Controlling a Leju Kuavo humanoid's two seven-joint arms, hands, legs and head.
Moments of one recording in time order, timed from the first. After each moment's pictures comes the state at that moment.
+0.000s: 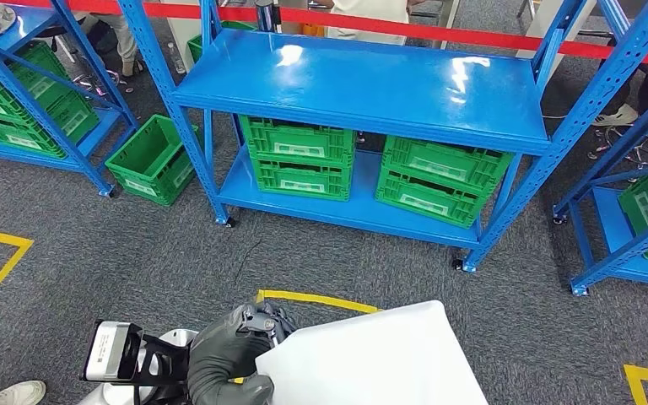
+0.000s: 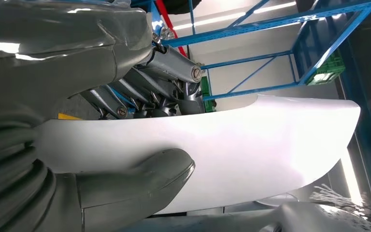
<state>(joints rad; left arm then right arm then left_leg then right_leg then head) -0.24 0.20 -0.83 -1.68 0.58 -0.46 -0.35 -0.07 -0.11 0.97 -0.28 -0.87 -0.28 -0.14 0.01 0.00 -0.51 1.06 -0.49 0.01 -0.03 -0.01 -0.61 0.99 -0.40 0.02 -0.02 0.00</state>
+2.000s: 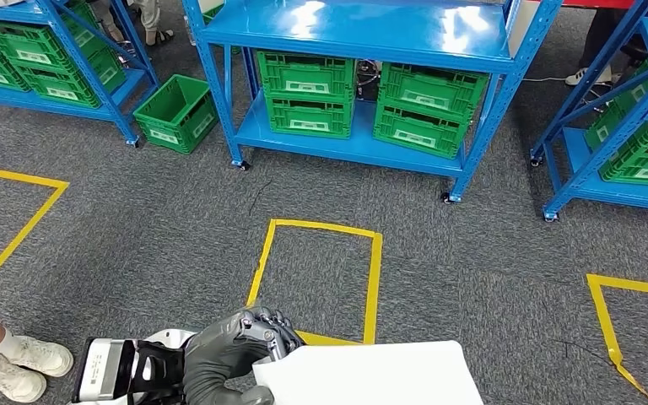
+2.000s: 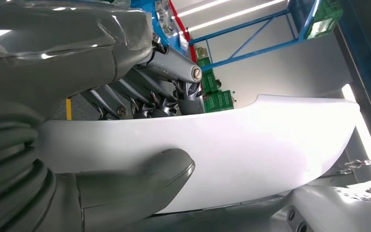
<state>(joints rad) -0.25 0.22 -0.83 -1.71 0.50 -0.49 -0.35 -0.11 -0.07 0.96 -0.27 -0.86 -0.19 -0.12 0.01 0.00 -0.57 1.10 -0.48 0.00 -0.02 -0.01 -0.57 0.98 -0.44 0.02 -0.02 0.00</state>
